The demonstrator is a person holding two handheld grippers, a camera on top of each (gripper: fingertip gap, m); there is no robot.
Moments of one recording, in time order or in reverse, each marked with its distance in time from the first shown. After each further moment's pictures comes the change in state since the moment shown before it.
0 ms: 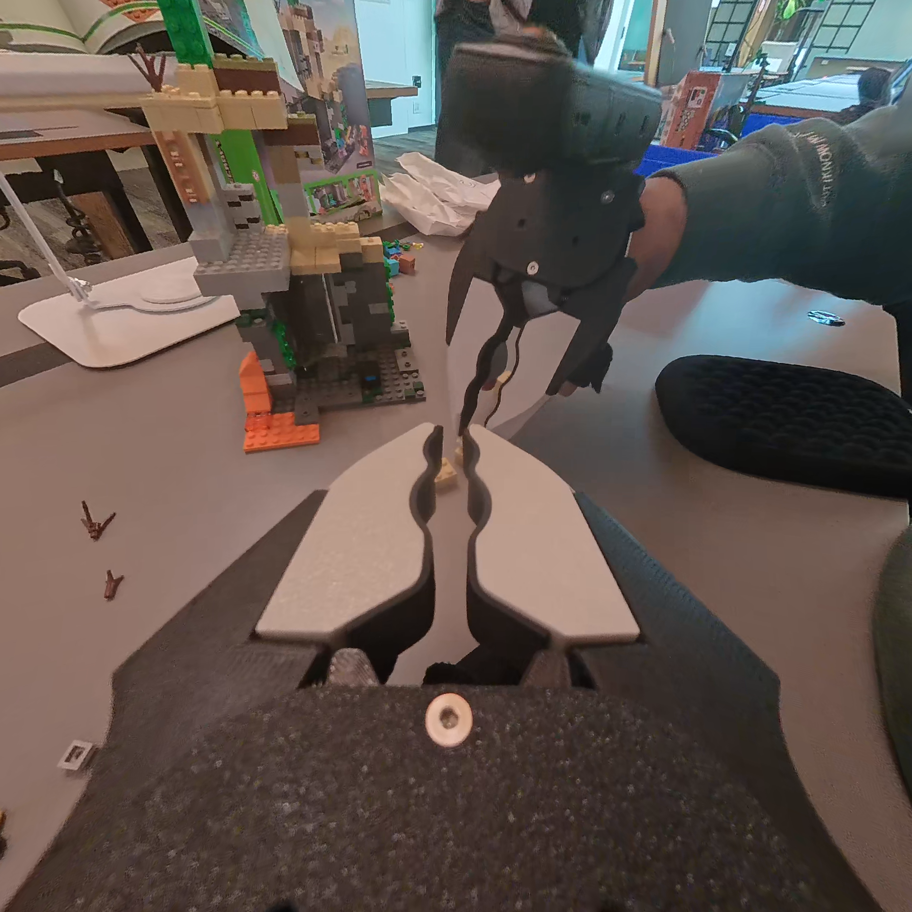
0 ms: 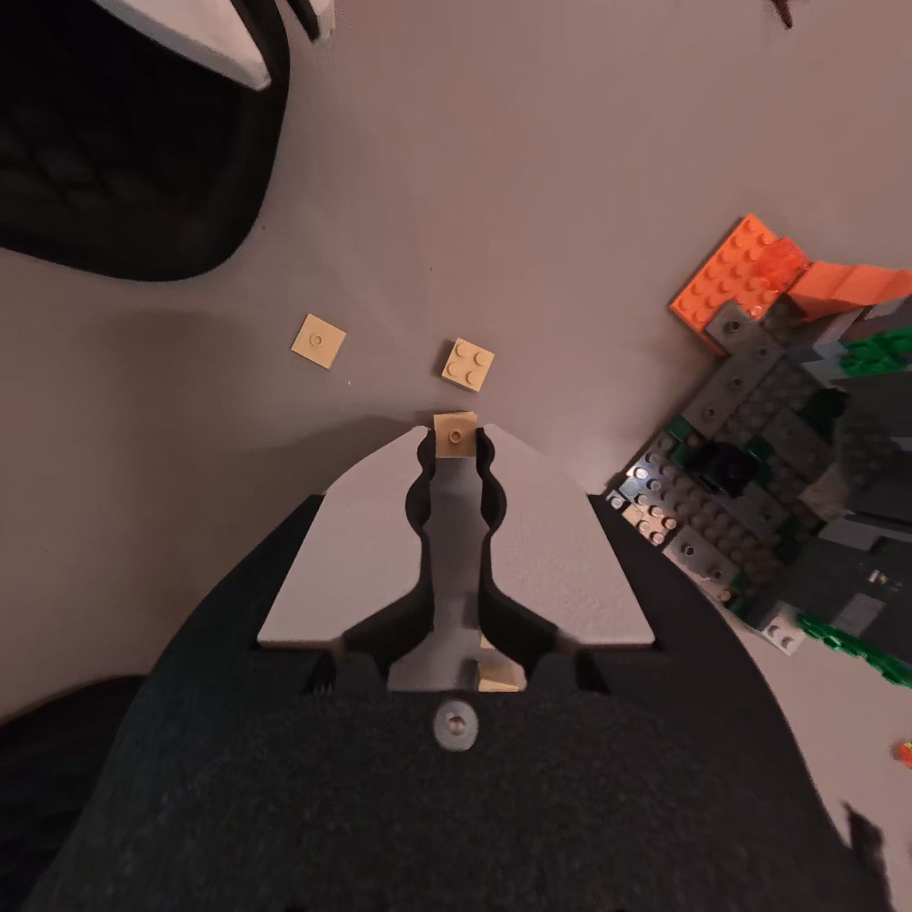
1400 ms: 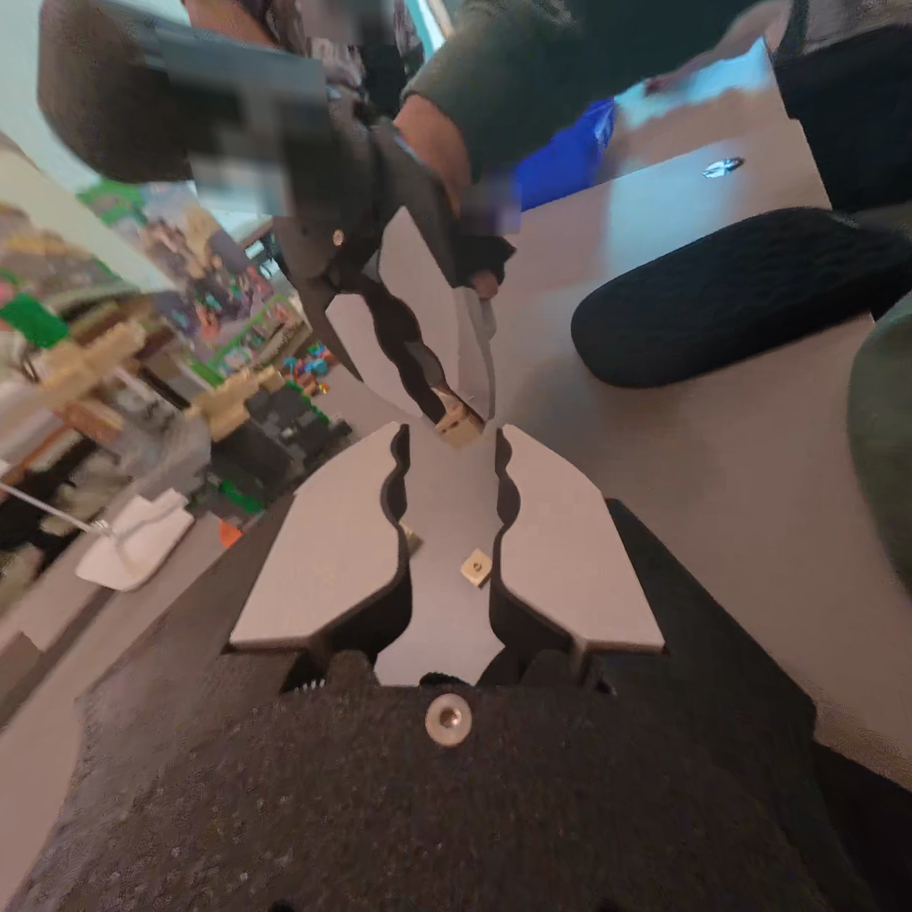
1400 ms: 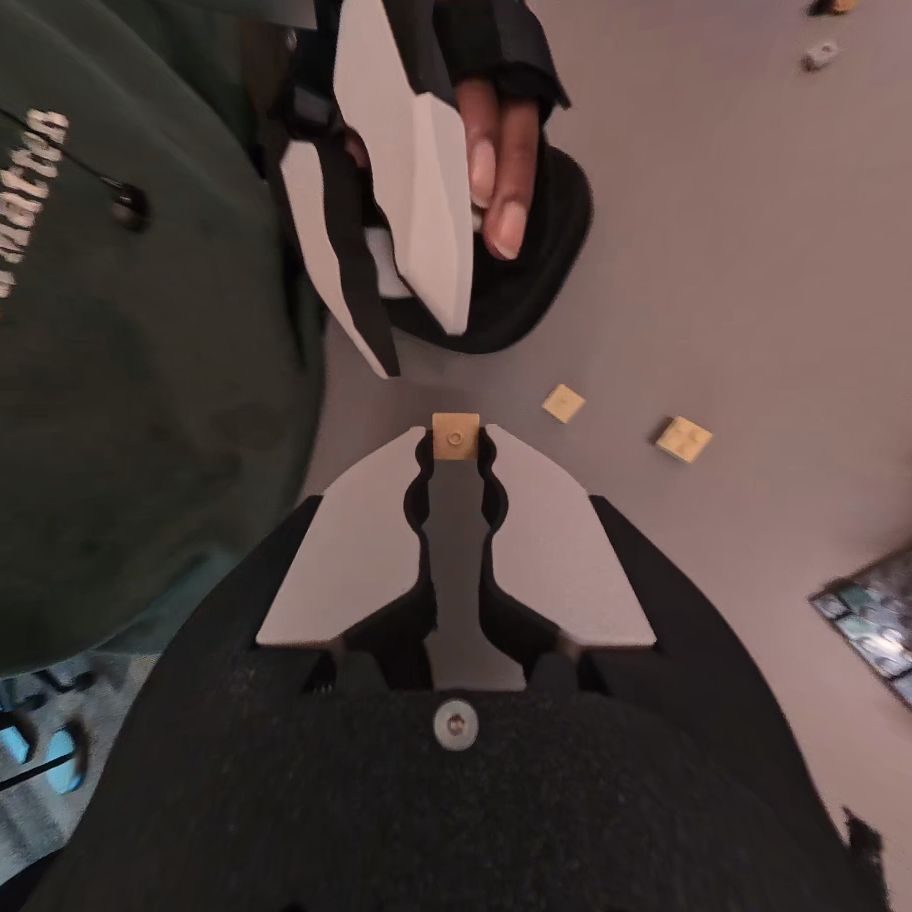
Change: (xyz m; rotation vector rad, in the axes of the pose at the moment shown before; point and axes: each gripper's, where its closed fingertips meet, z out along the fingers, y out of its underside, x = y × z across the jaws) left arm 0.068 -0.008 0.001 0.054 0.156 0.524; right arm -0.073 -0.033 -0.059 0.171 -0.519 0.045
